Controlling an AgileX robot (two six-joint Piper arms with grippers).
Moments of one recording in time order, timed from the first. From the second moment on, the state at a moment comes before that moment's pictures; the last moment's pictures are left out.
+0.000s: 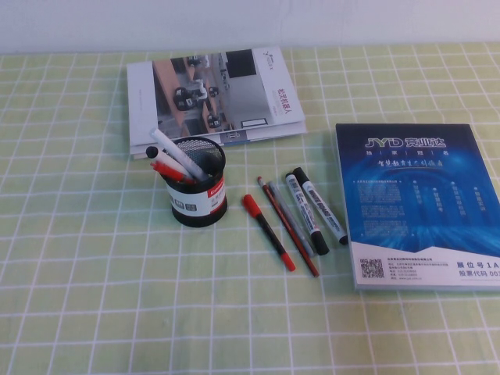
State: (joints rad) right arm 0.03 0.75 -0.50 0.77 0.64 -0.34; left arm 0.00 -0.02 0.03 -0.06 0.39 0.16
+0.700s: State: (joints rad) right arm 0.54 1.34 -0.79 0.72 0.37 -0.39; left arm 0.00 -0.02 0.03 -0.06 0.39 0.16
